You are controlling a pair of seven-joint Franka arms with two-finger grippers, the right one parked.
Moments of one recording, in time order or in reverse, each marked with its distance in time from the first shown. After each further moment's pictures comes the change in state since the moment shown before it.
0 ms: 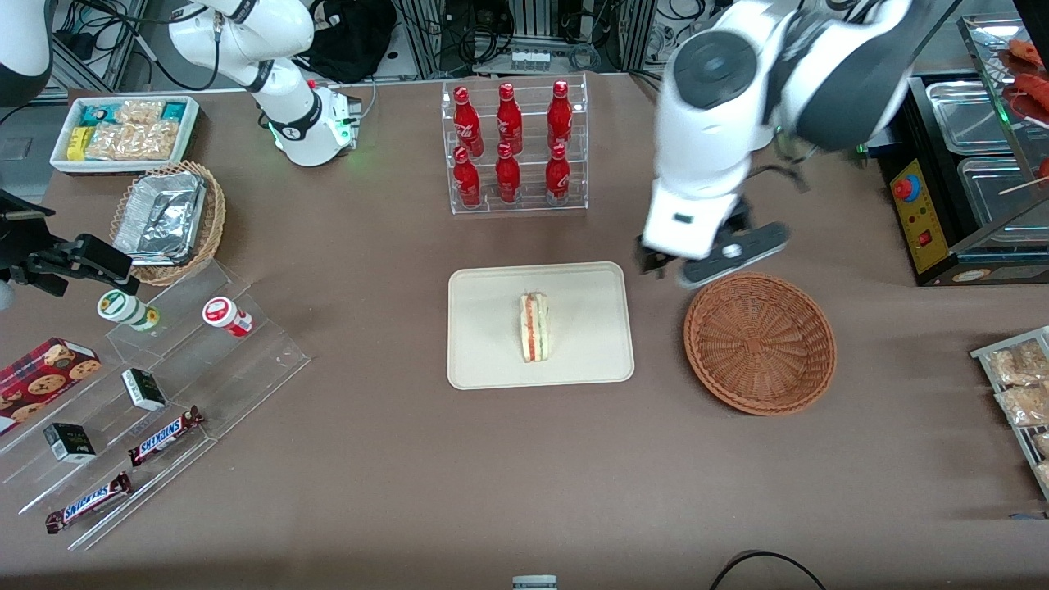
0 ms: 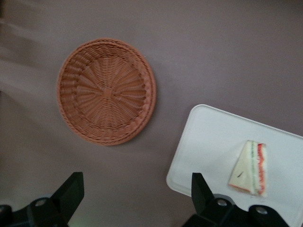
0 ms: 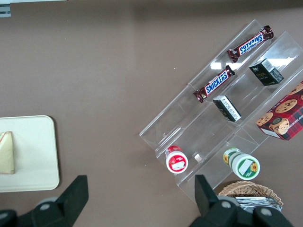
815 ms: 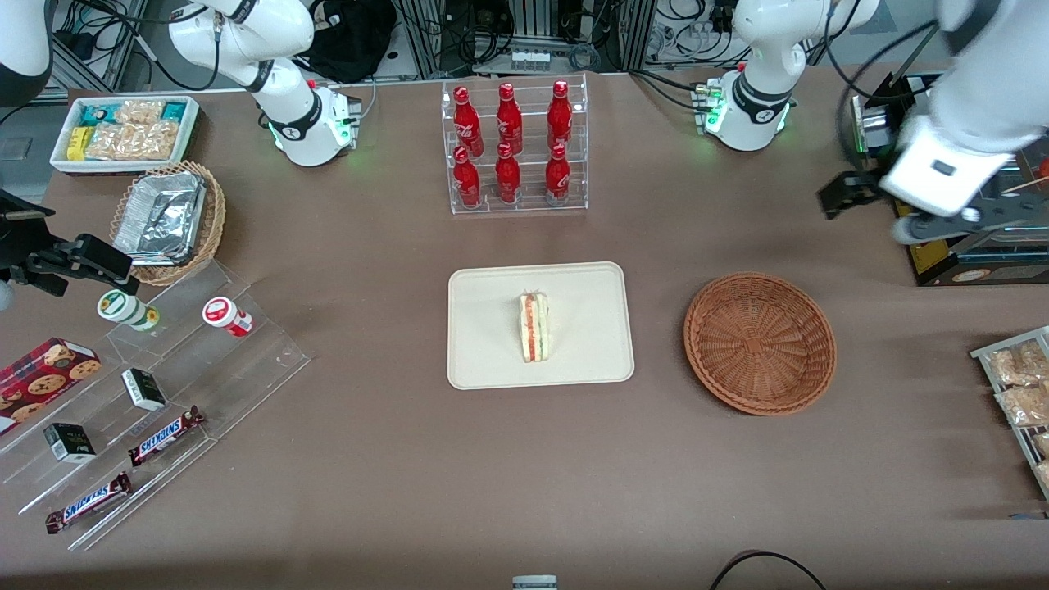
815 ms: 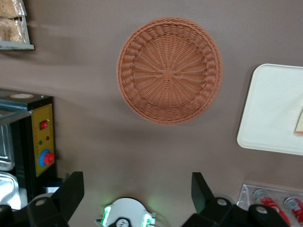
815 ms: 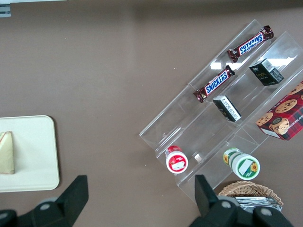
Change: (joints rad) arm 0.265 -0.198 0.193 -0.071 -0.177 -0.178 0.687
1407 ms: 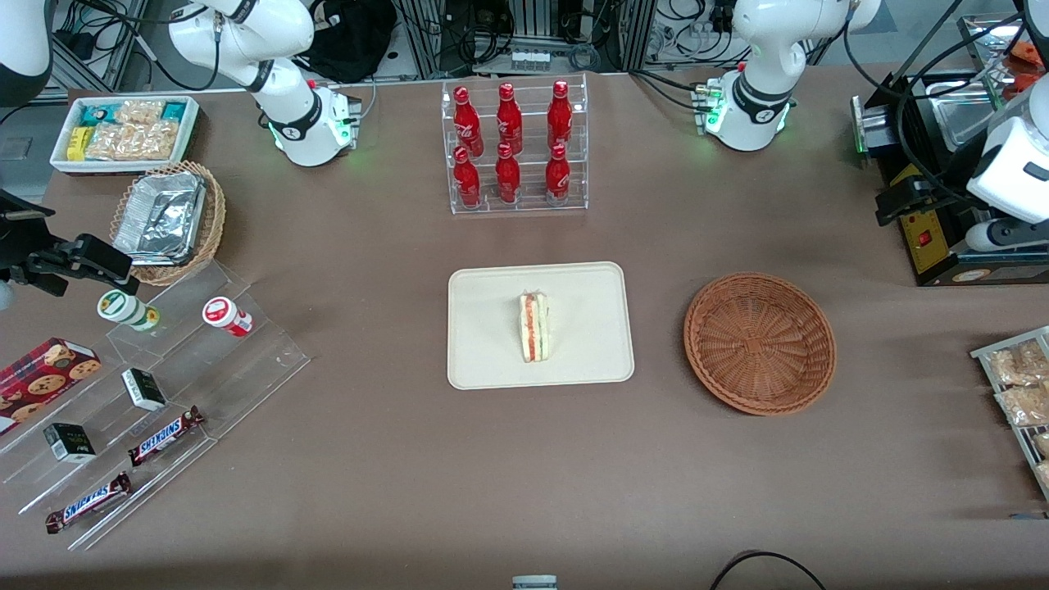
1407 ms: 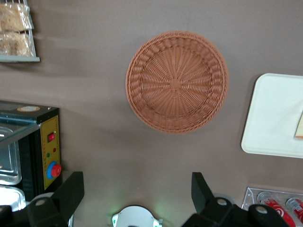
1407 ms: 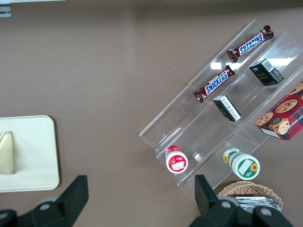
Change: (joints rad) arm -0.056 0.046 0.122 0.075 -0.012 0.006 0.073
